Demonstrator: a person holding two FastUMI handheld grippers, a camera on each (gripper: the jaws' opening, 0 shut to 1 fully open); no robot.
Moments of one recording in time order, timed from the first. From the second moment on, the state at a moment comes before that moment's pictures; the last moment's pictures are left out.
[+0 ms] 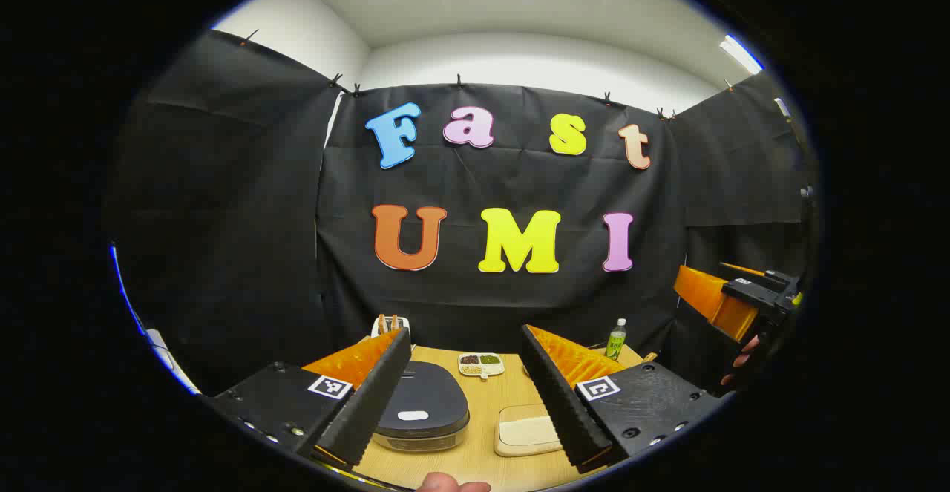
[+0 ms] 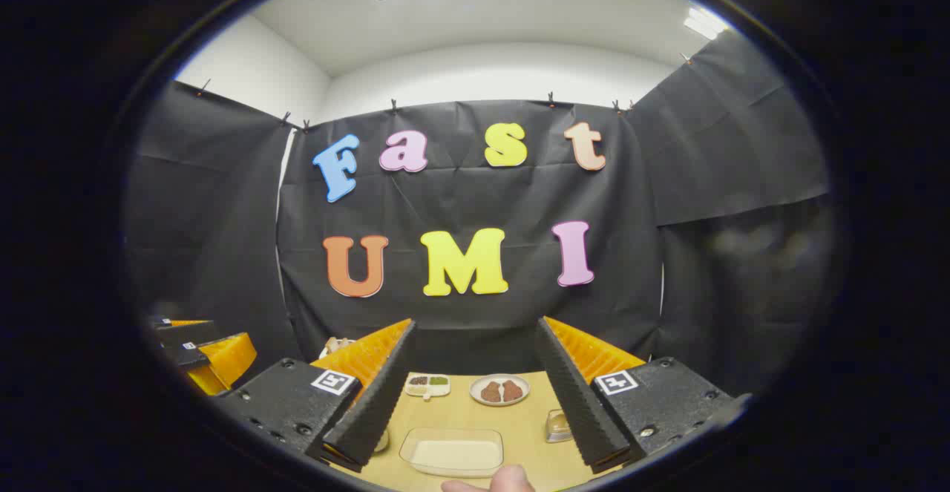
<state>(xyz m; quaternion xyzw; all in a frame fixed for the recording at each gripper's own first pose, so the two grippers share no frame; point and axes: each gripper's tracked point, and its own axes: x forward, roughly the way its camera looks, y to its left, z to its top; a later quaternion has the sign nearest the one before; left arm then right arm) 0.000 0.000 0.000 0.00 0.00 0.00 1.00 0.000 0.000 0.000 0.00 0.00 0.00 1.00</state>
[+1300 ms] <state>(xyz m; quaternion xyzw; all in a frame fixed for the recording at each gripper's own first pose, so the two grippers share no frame) -0.001 0.017 -0.025 0.00 0.03 0.04 1.00 0.003 -0.025 -0.007 0.00 0.00 -0.01 1.00</state>
